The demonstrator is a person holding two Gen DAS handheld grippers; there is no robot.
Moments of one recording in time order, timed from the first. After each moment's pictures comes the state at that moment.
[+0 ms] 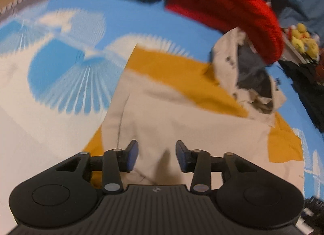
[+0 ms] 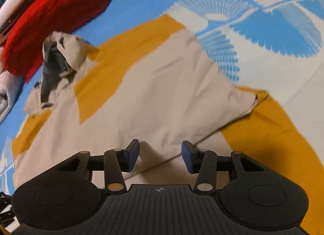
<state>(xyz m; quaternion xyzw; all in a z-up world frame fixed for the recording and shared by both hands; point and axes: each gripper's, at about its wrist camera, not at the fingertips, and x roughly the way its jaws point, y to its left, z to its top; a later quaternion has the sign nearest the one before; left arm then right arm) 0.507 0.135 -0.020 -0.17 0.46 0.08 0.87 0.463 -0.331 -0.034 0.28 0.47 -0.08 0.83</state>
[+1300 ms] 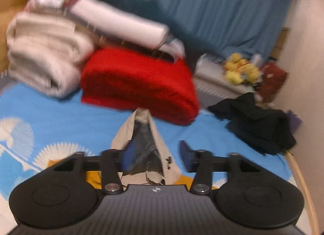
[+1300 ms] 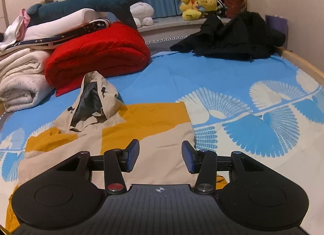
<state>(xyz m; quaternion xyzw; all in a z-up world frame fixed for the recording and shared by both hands) 0.609 -0.022 0.194 -0.14 0.33 -0.02 0.93 0.400 -0.359 0.070 0.14 0.31 -0.03 0.94</state>
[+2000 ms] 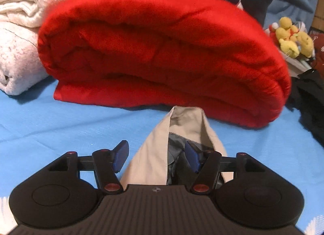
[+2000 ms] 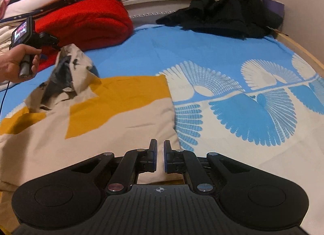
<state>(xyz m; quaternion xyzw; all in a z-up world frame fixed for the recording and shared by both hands) 0.928 -0.004 -0.042 -0.07 0.38 0.04 0.92 0.436 -0.376 0.017 0.11 0.39 -0.06 0.91</state>
